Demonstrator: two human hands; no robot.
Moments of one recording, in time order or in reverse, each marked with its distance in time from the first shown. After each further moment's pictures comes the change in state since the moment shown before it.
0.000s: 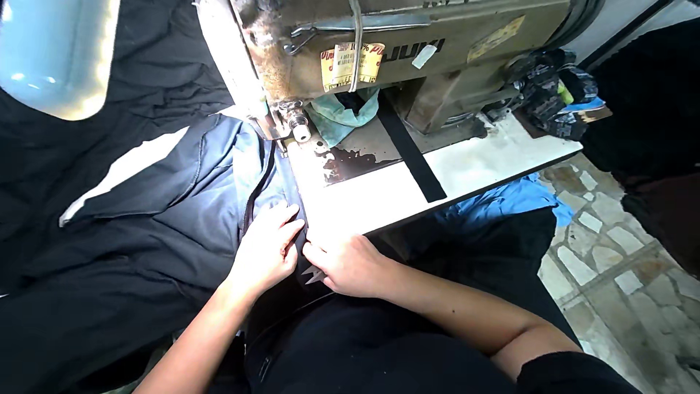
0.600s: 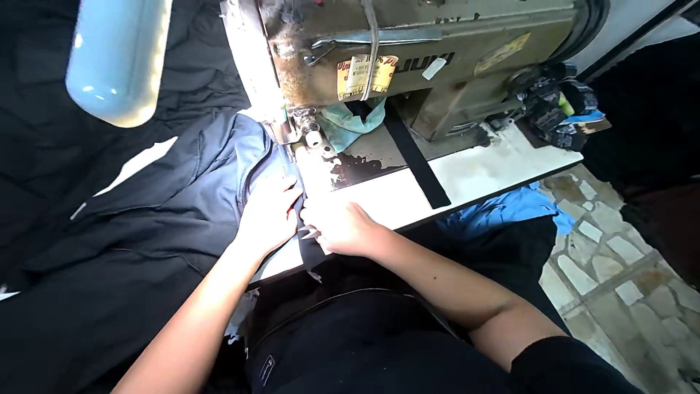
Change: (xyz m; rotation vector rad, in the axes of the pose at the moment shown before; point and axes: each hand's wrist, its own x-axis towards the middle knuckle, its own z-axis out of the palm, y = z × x) left_hand 0.041 -0.036 0.000 0.074 -0.064 -0.073; right_hand 0.057 0.029 -0.022 0.011 -0.203 0.132
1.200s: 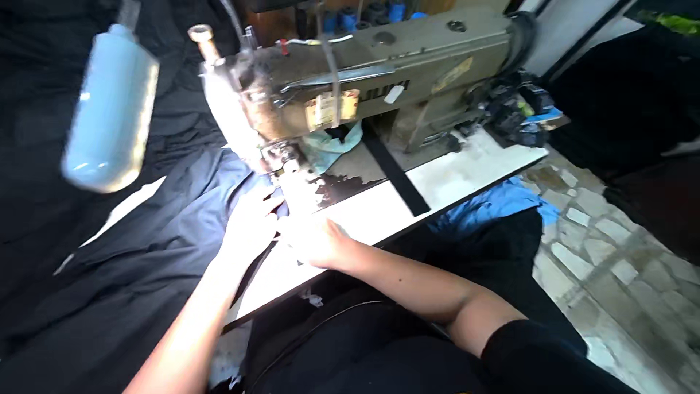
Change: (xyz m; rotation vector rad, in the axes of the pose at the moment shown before) left_hand 0.022 -0.018 -0.009 -0.085 -0.012 -0.084; right_hand 0.021 -0.008 0.006 0.124 -0.030 0.232
